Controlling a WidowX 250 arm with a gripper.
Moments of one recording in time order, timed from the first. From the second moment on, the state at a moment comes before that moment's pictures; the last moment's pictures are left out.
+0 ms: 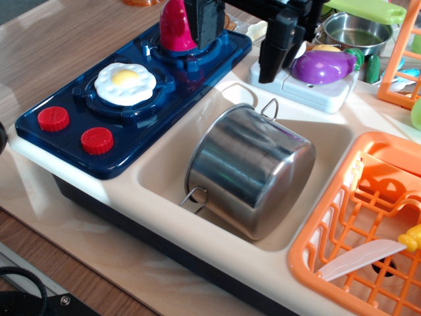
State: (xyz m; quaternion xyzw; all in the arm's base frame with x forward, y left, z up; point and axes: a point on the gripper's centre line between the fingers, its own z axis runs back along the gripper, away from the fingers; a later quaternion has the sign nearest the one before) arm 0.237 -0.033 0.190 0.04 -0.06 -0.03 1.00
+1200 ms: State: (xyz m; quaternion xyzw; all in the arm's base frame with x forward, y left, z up) arm 0.240 -0.025 0.141 -0.18 -0.02 0.02 0.98
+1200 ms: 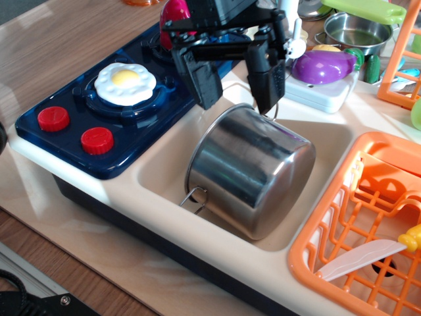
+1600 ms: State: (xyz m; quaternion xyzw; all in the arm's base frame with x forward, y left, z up) arm 0.240 -0.040 0.127 -0.24 -0.02 0.06 0.97
